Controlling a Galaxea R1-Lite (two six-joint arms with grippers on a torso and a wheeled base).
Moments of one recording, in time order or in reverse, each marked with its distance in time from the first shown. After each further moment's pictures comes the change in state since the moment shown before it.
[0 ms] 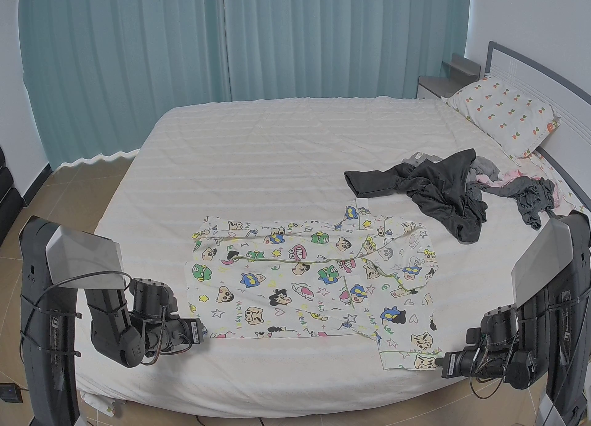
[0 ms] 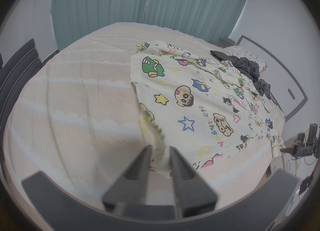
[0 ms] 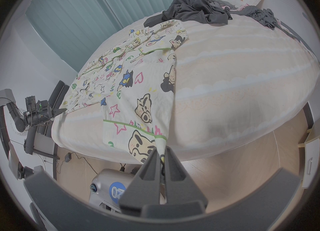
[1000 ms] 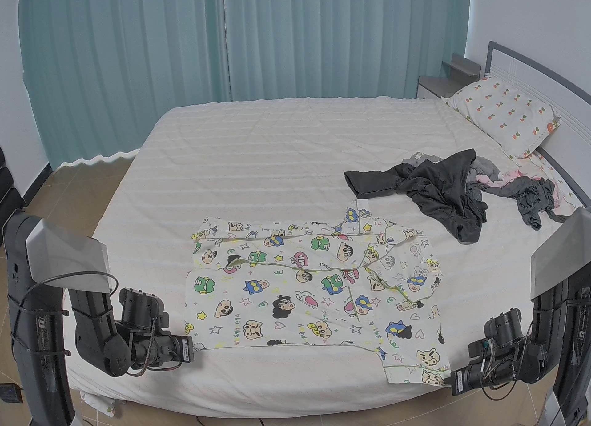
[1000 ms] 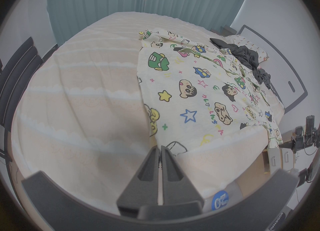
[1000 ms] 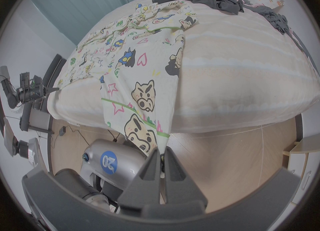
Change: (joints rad) left arm 0.003 -0.101 0.163 0.072 -0.016 0.021; right arm -0.025 -0.151 0.000 0.385 0.006 -0.207
